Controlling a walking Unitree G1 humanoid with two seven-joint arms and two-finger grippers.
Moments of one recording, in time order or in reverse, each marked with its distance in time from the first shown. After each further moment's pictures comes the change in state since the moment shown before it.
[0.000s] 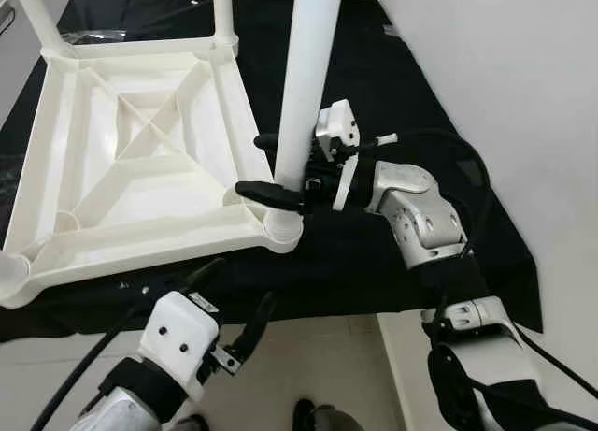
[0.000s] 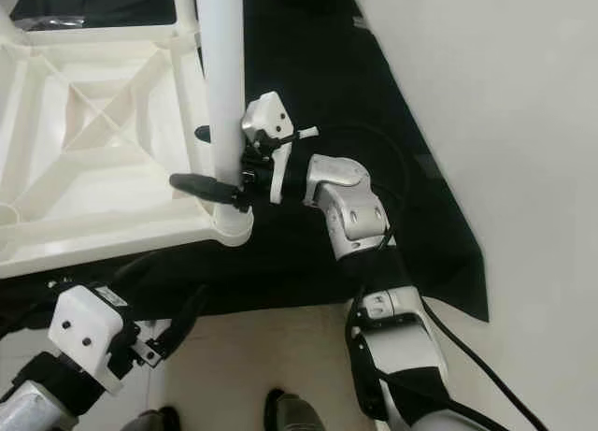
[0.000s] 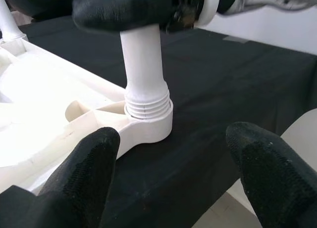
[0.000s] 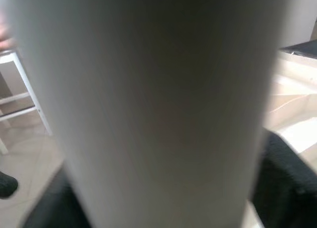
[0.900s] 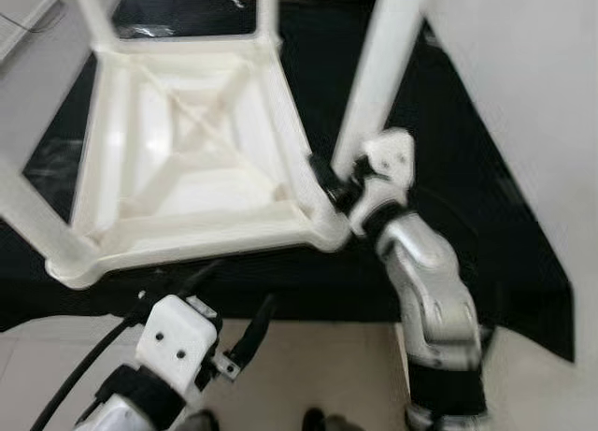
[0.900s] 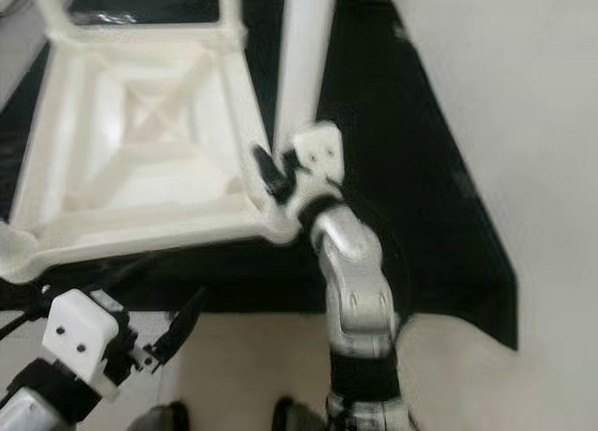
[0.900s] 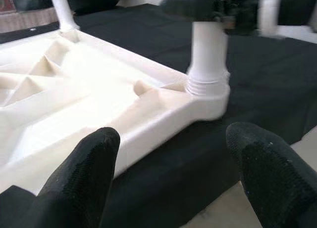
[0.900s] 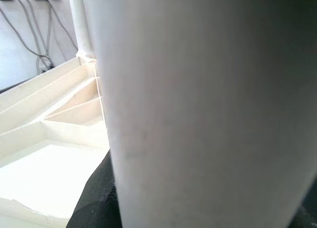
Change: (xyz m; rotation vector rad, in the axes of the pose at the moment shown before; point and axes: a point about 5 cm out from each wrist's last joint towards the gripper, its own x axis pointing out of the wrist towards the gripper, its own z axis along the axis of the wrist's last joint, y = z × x) left arm 0.001 0.004 -0.002 0.008 0.014 0.008; right arm -0.036 0.060 -0.024 0.009 0.072 -0.949
